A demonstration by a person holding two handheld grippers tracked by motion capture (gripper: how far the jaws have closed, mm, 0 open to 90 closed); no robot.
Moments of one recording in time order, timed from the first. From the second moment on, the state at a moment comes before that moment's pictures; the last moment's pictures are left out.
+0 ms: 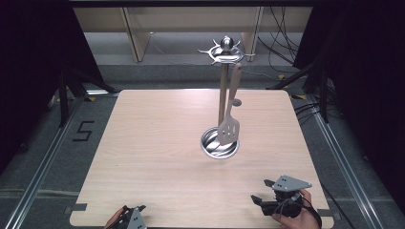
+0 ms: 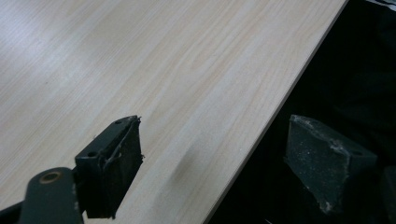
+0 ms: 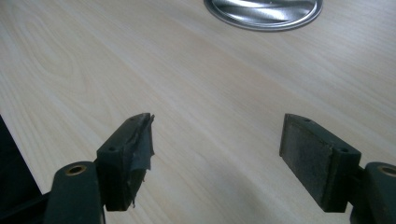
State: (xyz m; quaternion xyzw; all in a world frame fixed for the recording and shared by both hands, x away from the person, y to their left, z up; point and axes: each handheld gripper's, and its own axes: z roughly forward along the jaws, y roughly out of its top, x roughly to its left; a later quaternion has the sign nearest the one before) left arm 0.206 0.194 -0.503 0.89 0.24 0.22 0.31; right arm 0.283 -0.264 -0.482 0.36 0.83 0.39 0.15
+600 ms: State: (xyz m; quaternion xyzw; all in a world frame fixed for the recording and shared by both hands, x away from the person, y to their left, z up) left arm 0.207 0.193 -0.503 0.89 0.24 0.22 0.31; right arm 0.271 -0.269 -0.487 0.36 0.84 0.38 0.16
